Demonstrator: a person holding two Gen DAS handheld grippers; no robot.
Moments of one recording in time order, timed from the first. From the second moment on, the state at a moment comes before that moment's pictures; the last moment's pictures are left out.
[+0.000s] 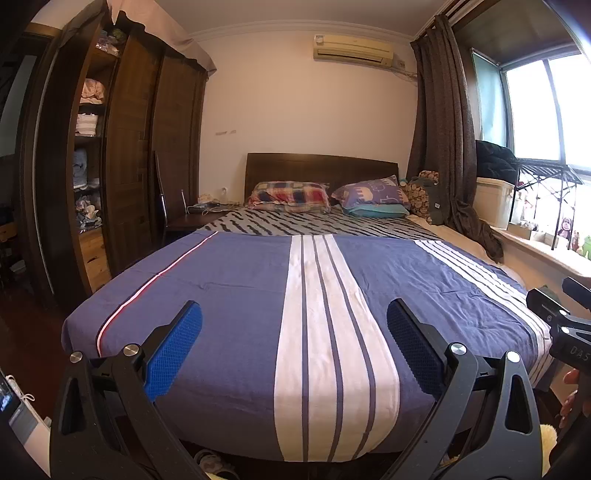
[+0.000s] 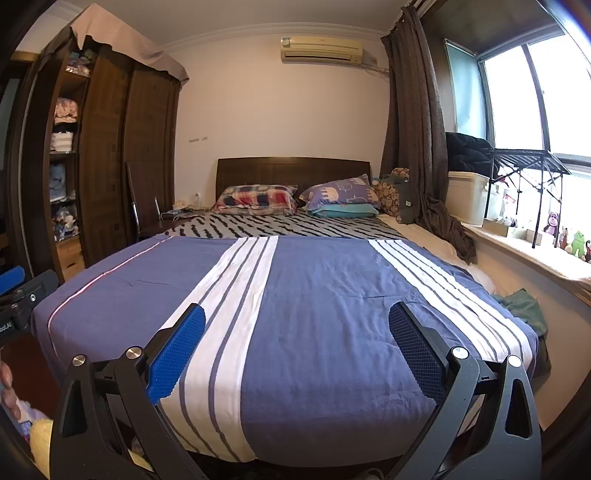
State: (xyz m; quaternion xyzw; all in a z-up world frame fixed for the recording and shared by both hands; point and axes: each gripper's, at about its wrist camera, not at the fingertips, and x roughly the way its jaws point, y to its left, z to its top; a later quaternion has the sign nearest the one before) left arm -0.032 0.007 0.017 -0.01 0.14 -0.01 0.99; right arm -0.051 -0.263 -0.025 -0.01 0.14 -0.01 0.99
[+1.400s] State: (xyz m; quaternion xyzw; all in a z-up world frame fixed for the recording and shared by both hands) left arm -0.032 0.006 0.020 -0.02 0.14 -0.01 0.99; right arm -0.051 -0.255 -0.028 -0.01 0.14 0.00 0.99
